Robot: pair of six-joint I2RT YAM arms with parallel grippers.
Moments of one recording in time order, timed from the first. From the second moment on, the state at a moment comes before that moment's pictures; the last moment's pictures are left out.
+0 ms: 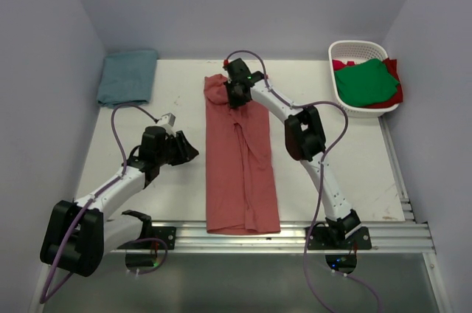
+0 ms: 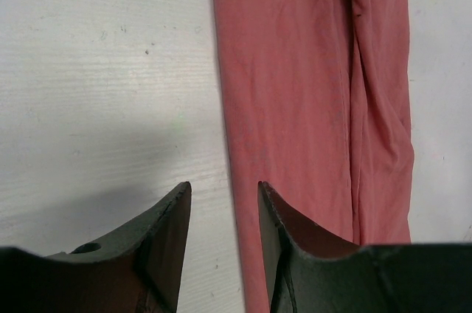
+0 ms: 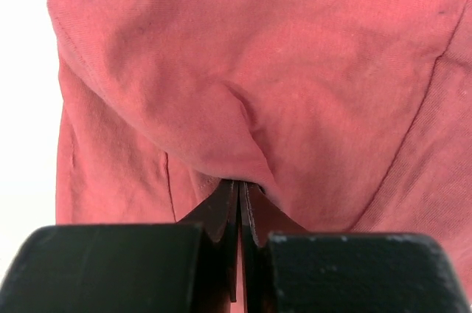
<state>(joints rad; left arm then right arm) -0.27 1.11 0.44 -0.01 0.22 -0.56 0.57 2.56 2.33 -0.73 0.03 0.27</state>
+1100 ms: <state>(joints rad) -0.27 1.12 0.44 -0.01 0.22 -0.56 0.57 2.54 2.30 -0.74 -0.13 0.27</state>
